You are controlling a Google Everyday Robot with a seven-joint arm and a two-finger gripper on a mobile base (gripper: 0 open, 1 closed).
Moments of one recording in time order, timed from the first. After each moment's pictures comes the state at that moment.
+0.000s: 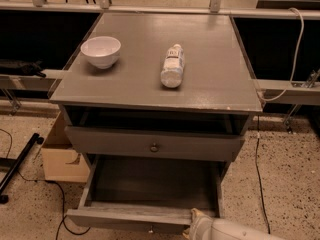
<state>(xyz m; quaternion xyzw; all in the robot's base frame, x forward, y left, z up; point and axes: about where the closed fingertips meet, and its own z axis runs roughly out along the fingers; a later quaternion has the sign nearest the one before) 0.391 -0.122 0.383 -0.50 0.83 -0.05 0.26</state>
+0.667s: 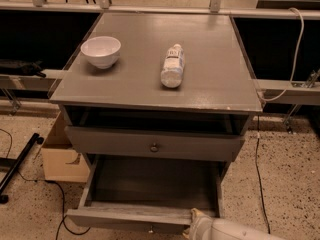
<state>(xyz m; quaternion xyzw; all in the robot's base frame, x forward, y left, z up) 0.391 -0.122 0.383 -0.50 0.83 -0.05 0.26</state>
